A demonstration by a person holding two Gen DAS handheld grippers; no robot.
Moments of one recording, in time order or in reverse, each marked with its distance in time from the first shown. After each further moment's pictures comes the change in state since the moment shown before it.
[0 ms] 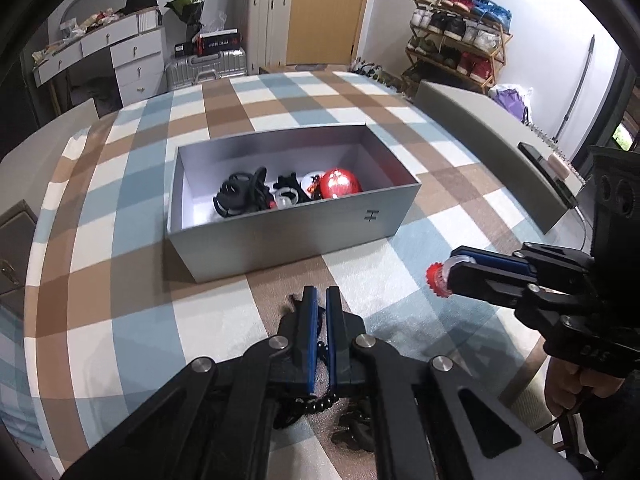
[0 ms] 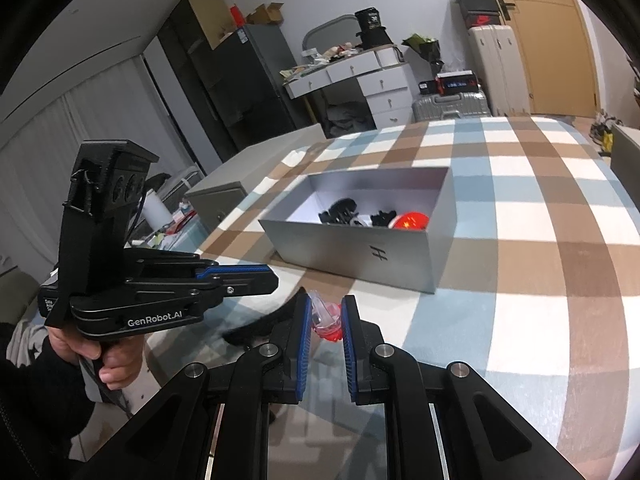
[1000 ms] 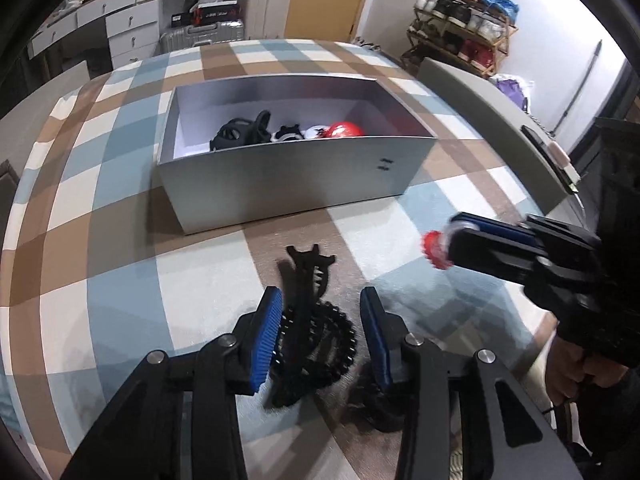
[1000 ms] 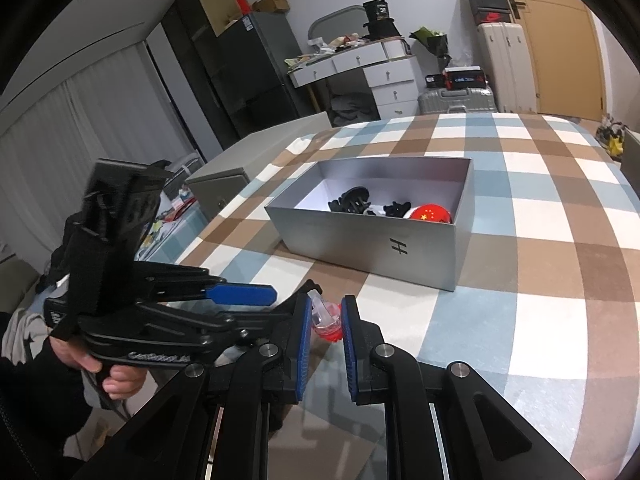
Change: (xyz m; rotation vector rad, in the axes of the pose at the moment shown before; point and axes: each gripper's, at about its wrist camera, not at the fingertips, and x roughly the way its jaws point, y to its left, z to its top) left arm 0.024 0.014 -0.019 -0.046 0.094 -0.050; right arm 0.017 0.009 -0.002 -0.022 0.039 -0.007
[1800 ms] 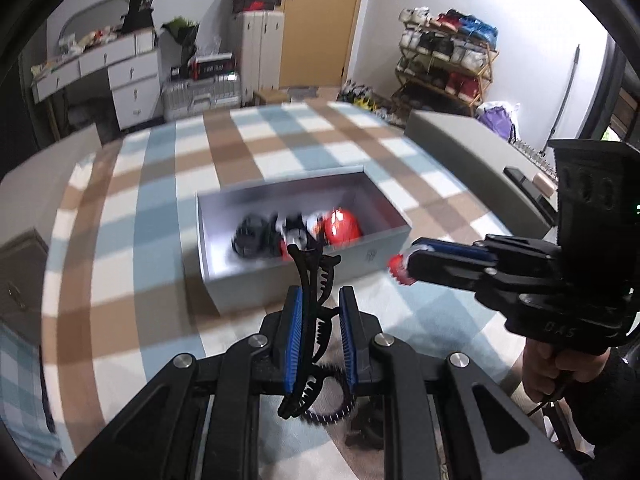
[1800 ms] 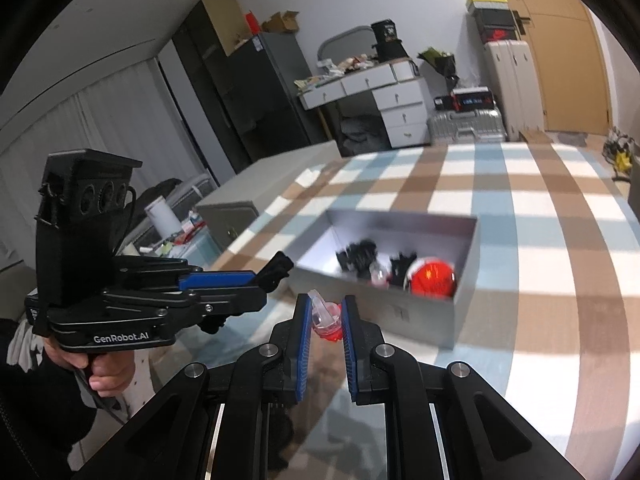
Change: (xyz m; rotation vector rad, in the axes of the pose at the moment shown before) left arm -0.058 -0.008 0.032 0.082 -0.180 0.025; right arm -0.006 -0.001 0.038 -0.016 -0.085 0.041
